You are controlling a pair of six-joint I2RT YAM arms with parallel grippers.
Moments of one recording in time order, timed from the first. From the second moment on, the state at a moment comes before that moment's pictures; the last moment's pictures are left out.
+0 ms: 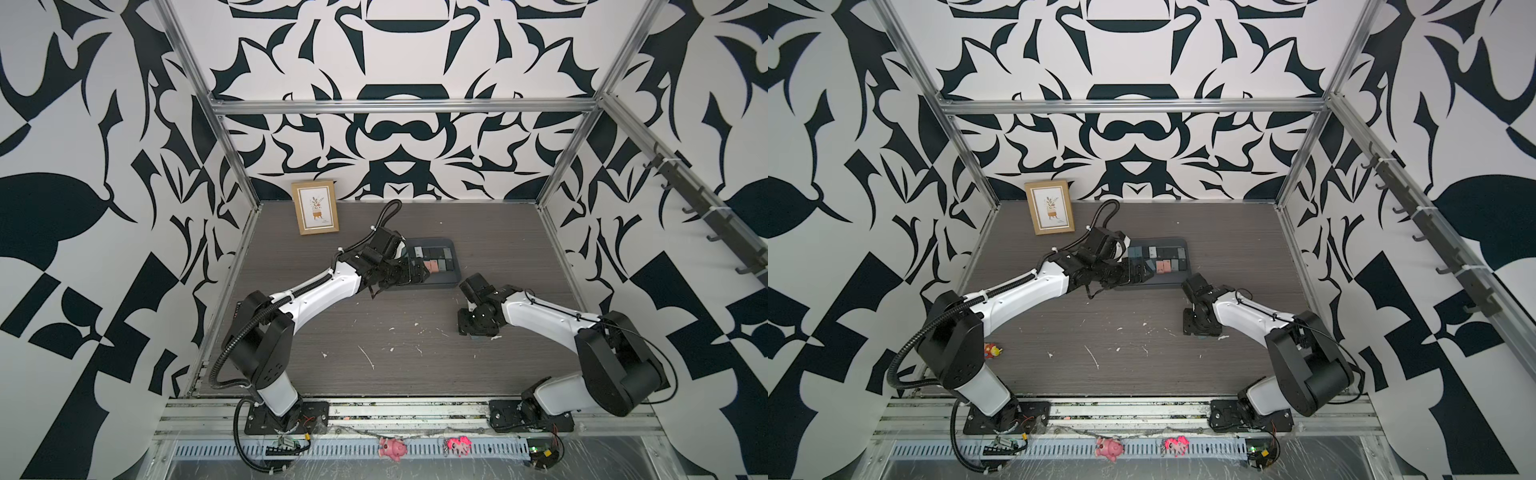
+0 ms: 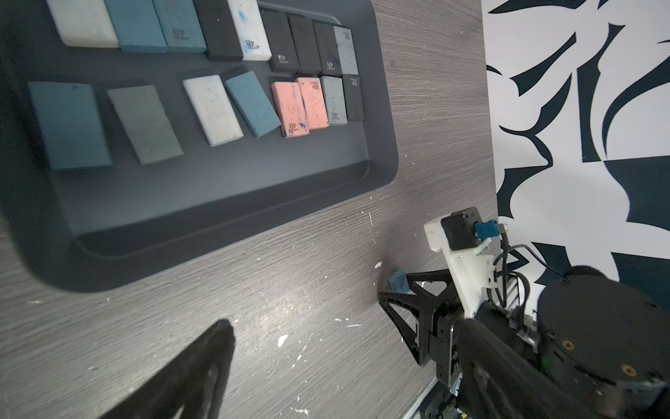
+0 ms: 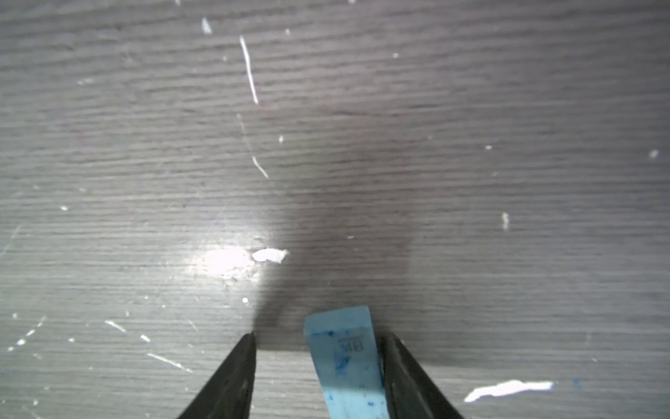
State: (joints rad) left arm -0.72 1.66 1.25 -0.40 0.31 -0.72; right arm 0.48 1.45 0.72 -0.65 0.00 0.55
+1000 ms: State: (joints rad) left arm -0.67 1.61 1.20 -0.39 0.31 -0.72; right arm 0.53 1.52 1.10 -0.76 0.02 0.56
